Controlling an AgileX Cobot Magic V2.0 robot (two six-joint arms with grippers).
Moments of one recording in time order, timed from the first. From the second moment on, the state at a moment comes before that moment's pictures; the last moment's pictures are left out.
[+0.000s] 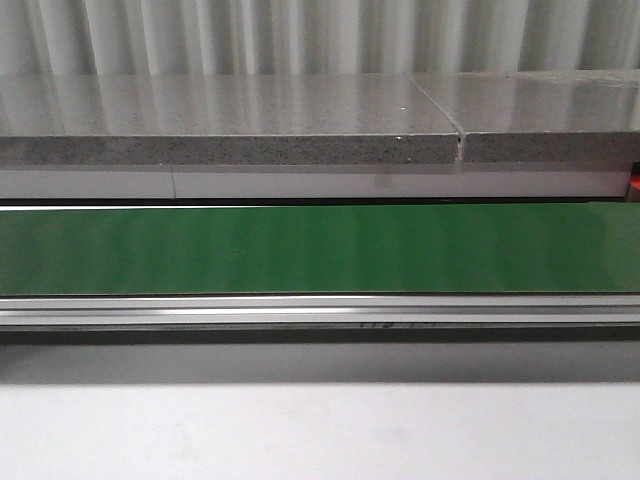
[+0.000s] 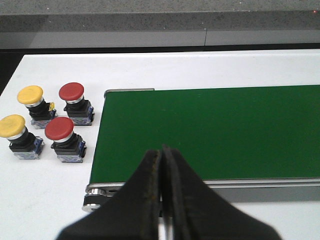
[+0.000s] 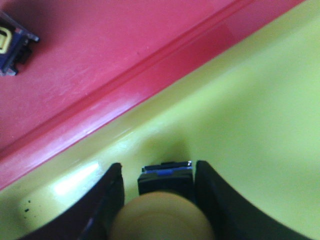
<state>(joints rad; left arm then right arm) 0.00 0.55 -0.57 -0.10 0.58 0.07 -0.68 1.79 -1.11 0.15 0.57 -0.09</state>
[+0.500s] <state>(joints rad) 0.00 0.55 -0.57 -0.10 0.58 0.07 -0.68 1.79 -1.11 0.16 0.56 -0.08</state>
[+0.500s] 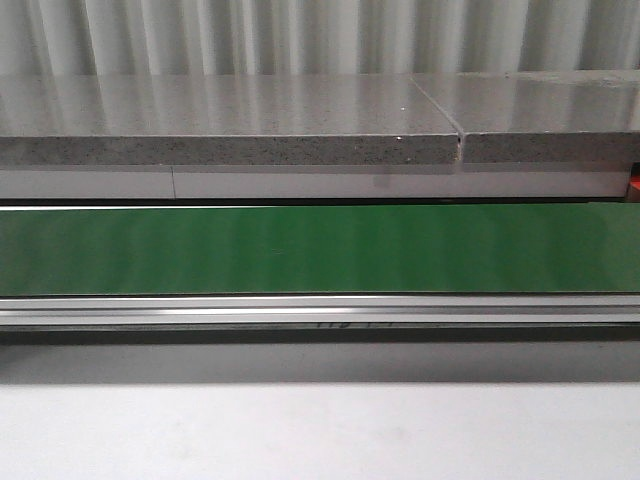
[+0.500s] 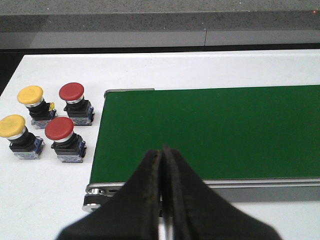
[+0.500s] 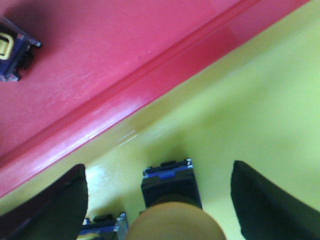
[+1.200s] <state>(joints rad) 0.00 0.55 -0.57 -0.10 0.58 0.07 -0.44 1.43 -1.11 0.19 0.55 -0.10</state>
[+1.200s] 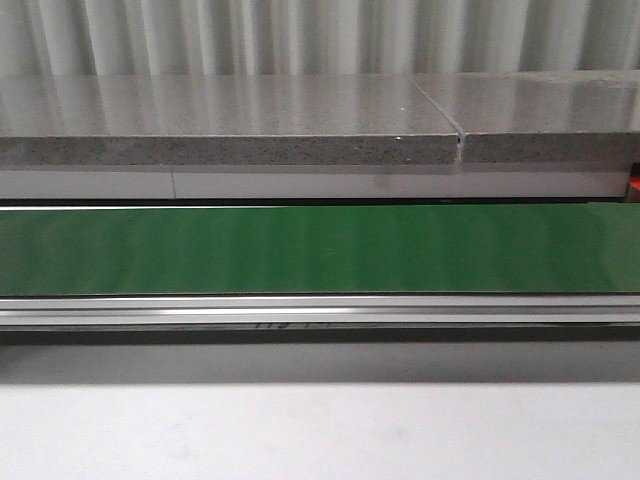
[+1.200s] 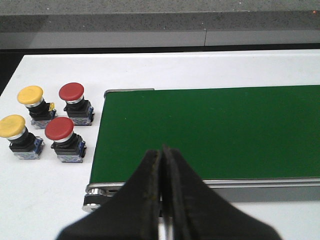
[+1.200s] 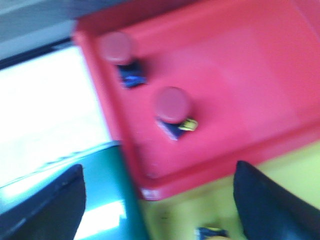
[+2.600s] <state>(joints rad) 0.00 0.55 -0.57 -0.10 0.58 0.07 -0.07 0.90 -0.82 0.19 0.62 -0.19</state>
